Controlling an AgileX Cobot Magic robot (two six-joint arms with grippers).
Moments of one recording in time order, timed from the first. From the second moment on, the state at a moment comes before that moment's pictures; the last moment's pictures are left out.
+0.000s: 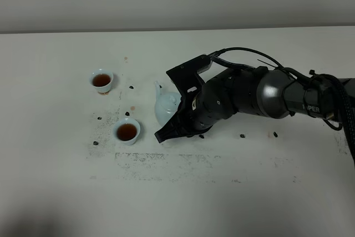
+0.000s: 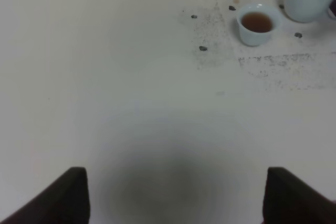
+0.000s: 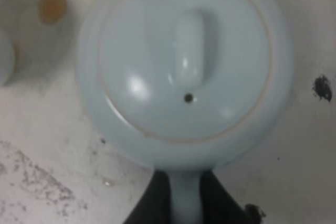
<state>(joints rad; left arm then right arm) 0.03 -0.01 -0.46 -0.15 1.07 0.18 0.62 2.06 -1.33 0.01 0.45 0.07</state>
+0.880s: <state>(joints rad) 0.03 -0.01 -0.46 -0.15 1.07 0.18 0.50 1.68 -1.14 -0.04 0.52 0.07</state>
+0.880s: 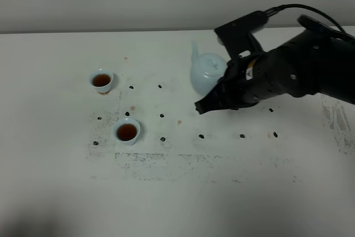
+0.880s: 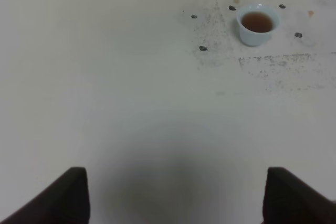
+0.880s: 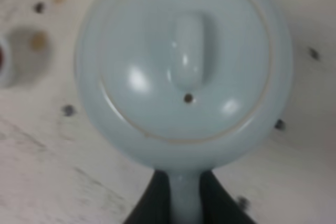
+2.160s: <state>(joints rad) 0.03 -0.01 -0.46 -0.15 1.07 0.18 0.18 1.83 -1.03 0.01 0.41 0.07</state>
